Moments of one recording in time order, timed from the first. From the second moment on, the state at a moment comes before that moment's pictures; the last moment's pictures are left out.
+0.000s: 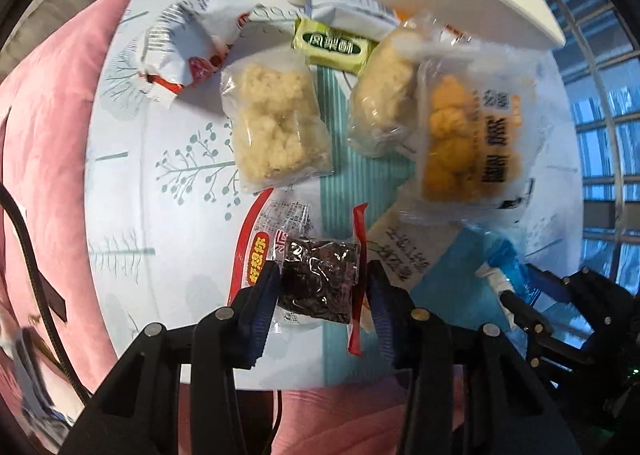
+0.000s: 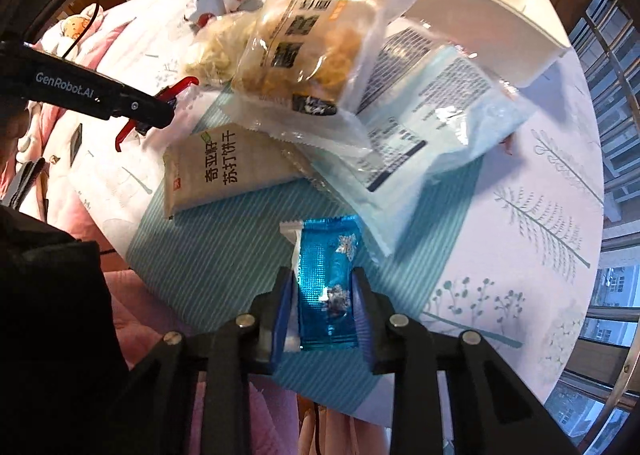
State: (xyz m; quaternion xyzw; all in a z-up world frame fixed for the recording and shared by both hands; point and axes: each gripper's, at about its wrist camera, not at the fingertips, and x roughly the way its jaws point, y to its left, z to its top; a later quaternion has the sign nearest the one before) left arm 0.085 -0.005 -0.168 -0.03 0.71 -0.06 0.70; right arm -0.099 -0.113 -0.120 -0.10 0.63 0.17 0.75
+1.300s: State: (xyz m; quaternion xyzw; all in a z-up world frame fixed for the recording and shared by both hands) left arm 0.162 -0.054 0.042 -0.03 0.57 -0.09 0.82; right arm 0.001 -0.179 0.049 -0.07 0.43 0.19 0.88
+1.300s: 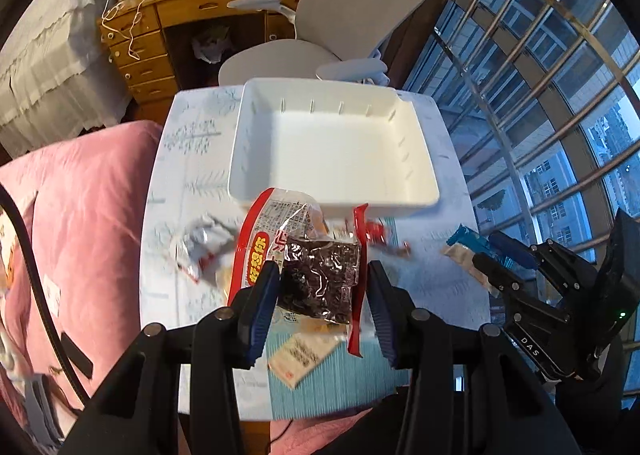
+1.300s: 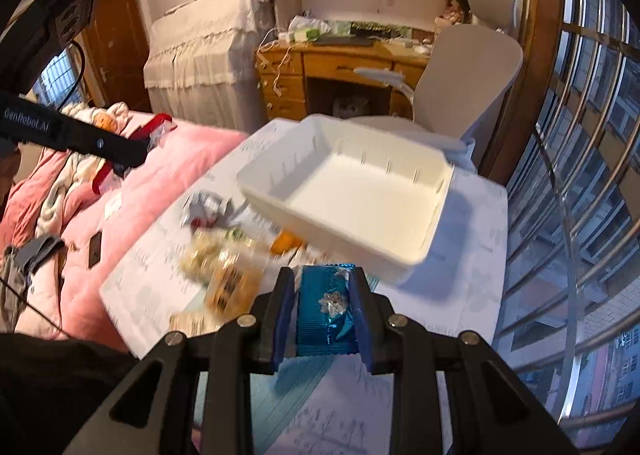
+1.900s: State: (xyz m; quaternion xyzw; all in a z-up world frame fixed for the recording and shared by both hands) left arm 0.290 -0.050 -0.036 -0.07 0.57 -0.14 0.80; right arm 0.127 -0.178 -0.019 0.01 0.45 0.10 0.89
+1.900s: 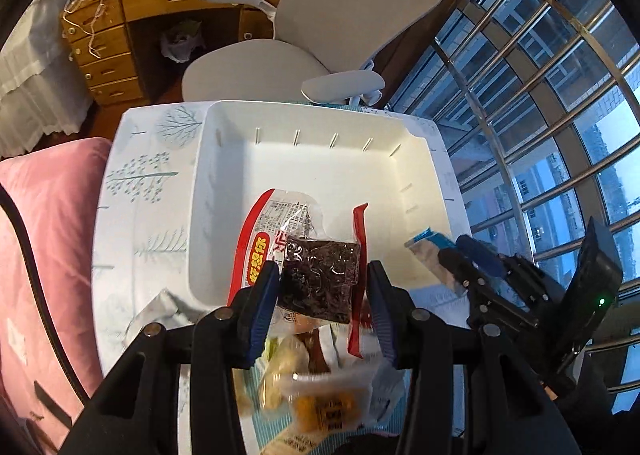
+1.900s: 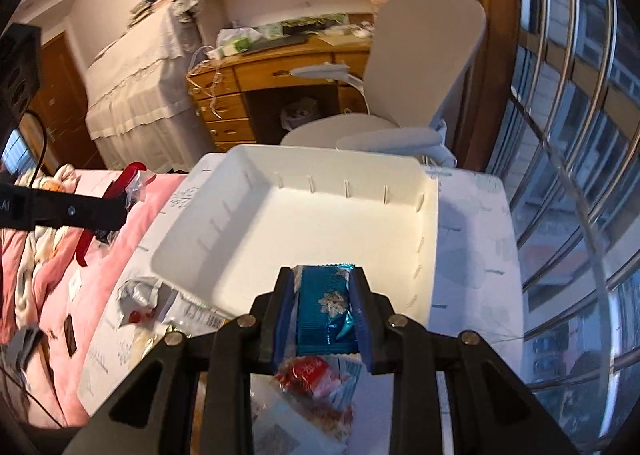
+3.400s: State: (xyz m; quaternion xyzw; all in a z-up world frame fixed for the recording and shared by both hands) left arm 0.091 -0.036 -0.002 -0.12 0.54 -0.13 0.83; right arm -0.025 -0.196 0.002 0.09 0.45 0.07 0.88
